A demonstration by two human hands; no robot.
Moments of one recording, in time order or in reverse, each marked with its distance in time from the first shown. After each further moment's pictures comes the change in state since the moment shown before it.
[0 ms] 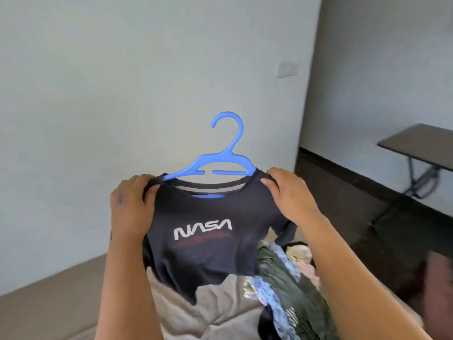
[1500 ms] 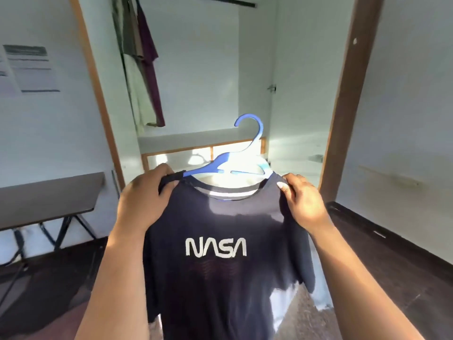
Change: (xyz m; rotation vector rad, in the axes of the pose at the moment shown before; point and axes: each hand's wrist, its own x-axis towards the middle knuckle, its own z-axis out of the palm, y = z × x) left_hand -0.414 0.980 -0.057 -1.108 -0.583 1.035; right_hand -0.837 0.229 -0.687 -0.911 0.835 1.029
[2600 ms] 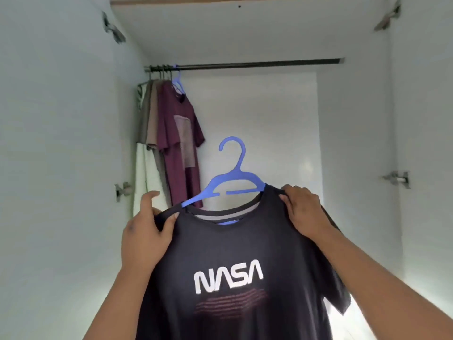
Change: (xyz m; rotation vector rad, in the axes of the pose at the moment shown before) left_hand 0.560 -0.128 0.306 0.111 0.572 -0.228; right_hand 0.697 0.201 0.399 0.050 0.058 -0.395
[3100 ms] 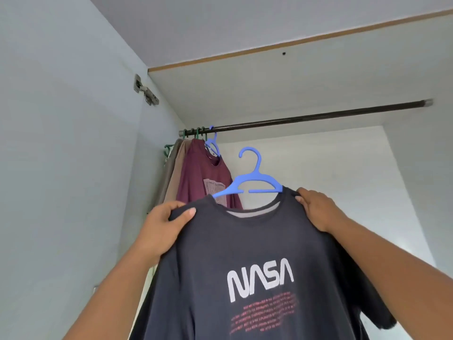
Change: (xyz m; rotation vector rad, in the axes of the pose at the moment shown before) left_hand 0.279 -0.070 0.117 -0.467 -0.070 -0.055; right_hand 0.351 0.031 0.169 0.095 0.016 -0.116
